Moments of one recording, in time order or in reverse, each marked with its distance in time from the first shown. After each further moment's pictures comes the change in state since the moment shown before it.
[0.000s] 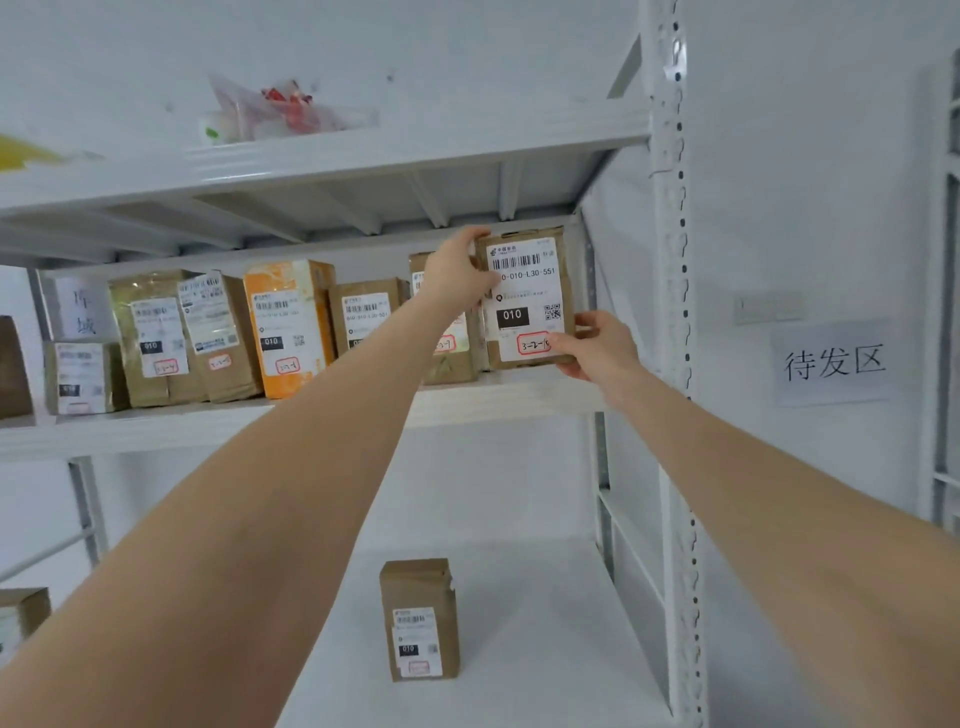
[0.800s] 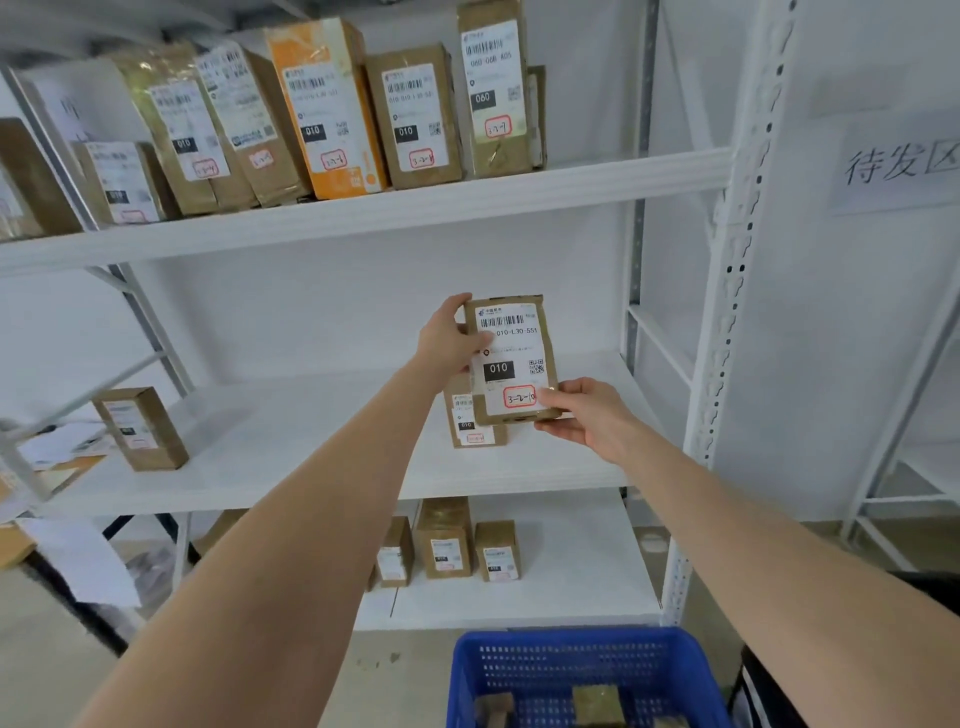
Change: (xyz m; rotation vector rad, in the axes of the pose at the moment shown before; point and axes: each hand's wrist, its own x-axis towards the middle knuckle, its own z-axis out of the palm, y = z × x) left_hand -0.235 -0.183 -0.004 -0.207 -0.238 -0.582; right_hand -0.233 0.173 0.051 0.142 -0.198 0.656
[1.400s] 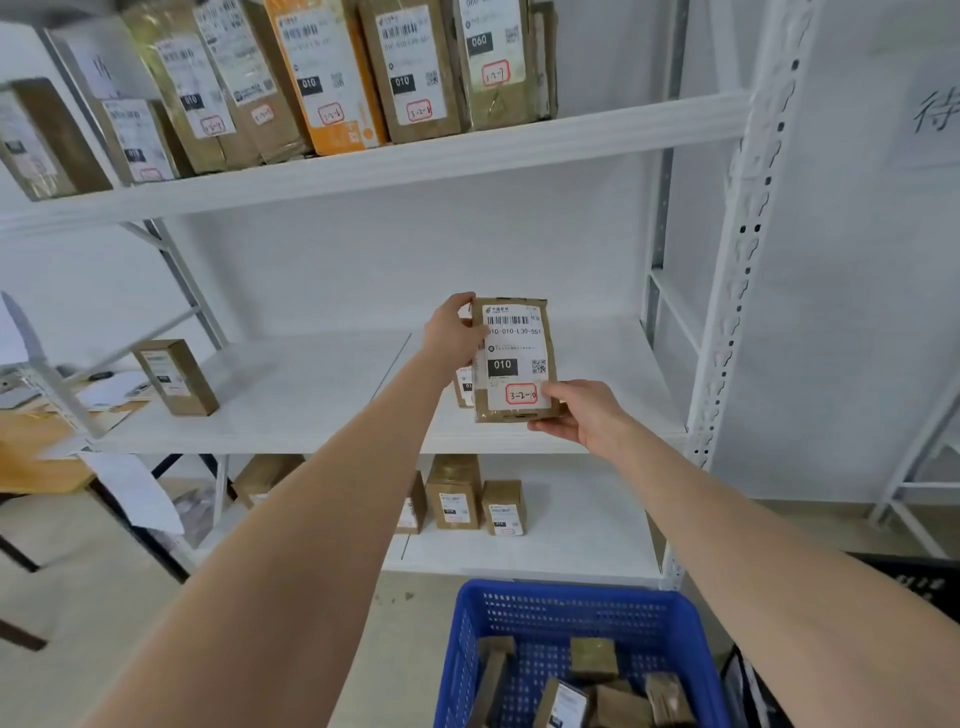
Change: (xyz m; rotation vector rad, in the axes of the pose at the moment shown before) left_hand -0.026 -0.014 0.044 0.054 0.112 -0.118; right_hand -0.009 0.026 -0.030 -0.029 -0.070 0.158
